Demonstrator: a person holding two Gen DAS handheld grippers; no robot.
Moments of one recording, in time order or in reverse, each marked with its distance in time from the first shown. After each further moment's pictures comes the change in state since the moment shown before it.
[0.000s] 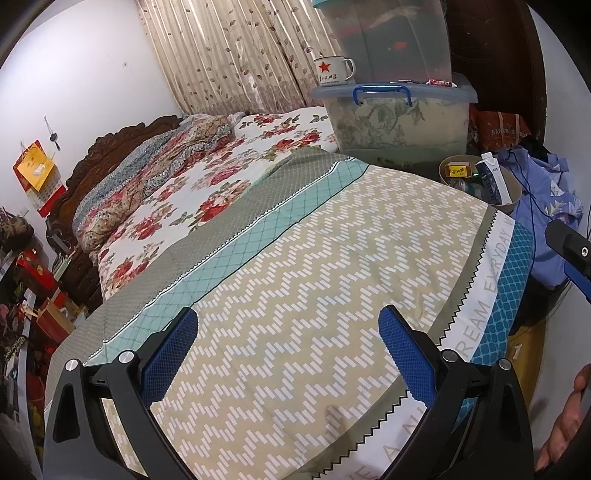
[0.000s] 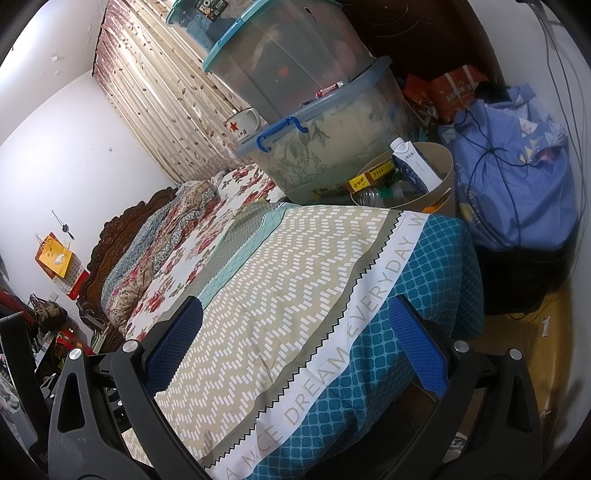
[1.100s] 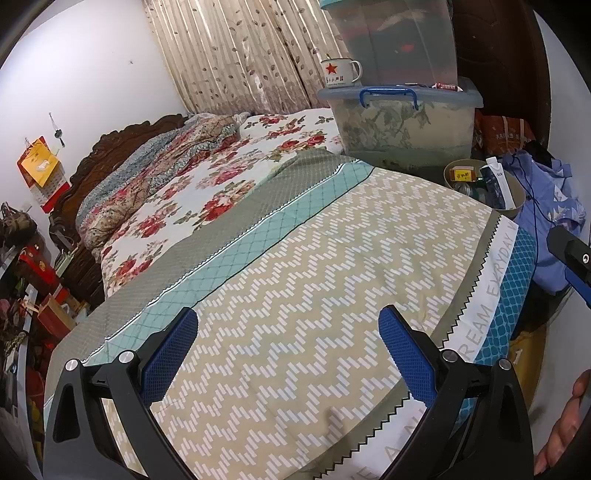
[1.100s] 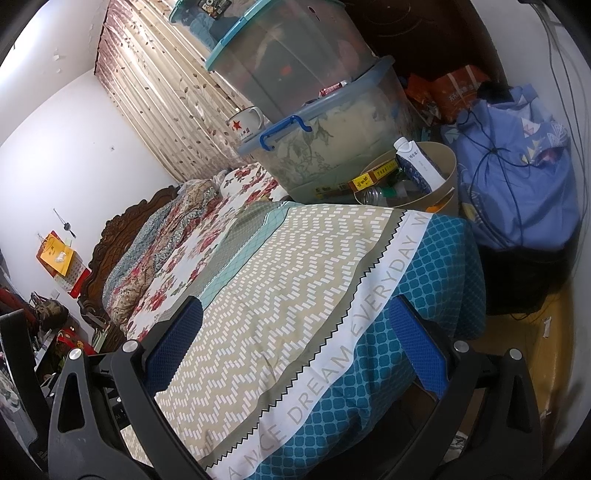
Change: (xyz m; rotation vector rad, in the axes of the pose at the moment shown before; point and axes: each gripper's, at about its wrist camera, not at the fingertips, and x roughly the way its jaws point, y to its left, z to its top) left arm -0.002 0.005 0.002 -0.019 -0.003 0.014; right arm 0.000 0.003 -0.002 -0.001 0.003 0.003
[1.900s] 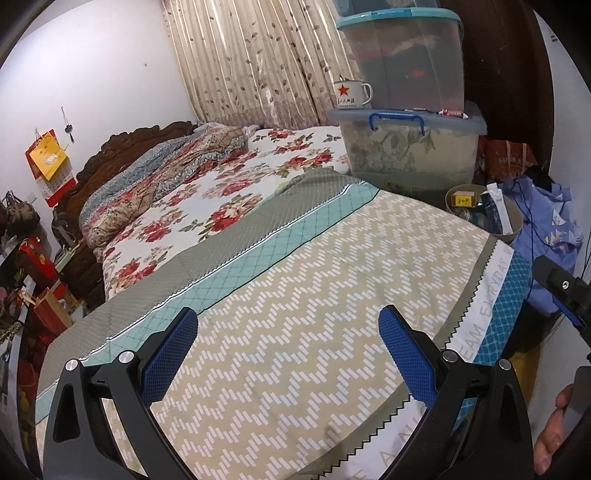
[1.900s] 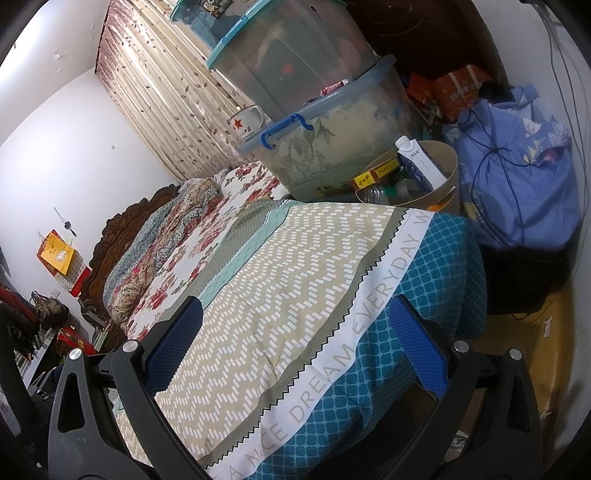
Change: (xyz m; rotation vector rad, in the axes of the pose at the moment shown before) left arm -0.019 0.011 0.002 -0.070 -0.061 -0.008; right arm 0.001 0.004 -0.003 -0.002 -0.001 0.001
